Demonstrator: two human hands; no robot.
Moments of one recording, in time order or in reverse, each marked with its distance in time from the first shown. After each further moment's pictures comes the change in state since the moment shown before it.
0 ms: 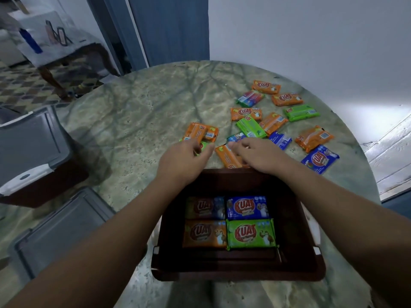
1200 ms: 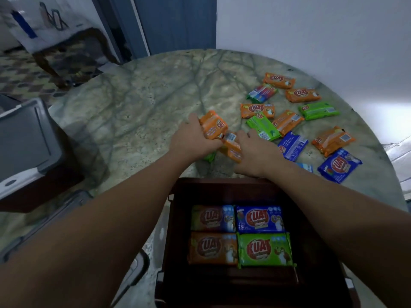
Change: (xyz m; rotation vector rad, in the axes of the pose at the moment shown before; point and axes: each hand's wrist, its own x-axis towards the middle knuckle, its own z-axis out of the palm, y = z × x) left_hand 0.098 -0.027 0.031 0.005 -0.092 -0.115; right_hand 0.065 -0.007 0.037 -0.440 -0.011 -0.050
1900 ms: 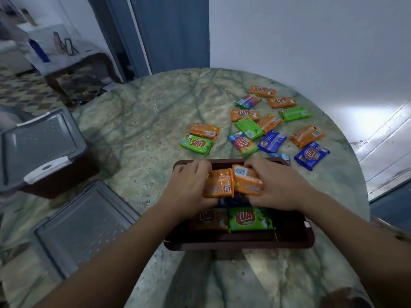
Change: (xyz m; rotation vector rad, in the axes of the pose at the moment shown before) left_hand -0.188 -0.016 -0.013 0.237 0.019 0.524; right_hand -0.168 0.022 -0.007 0.095 0.063 -0.195
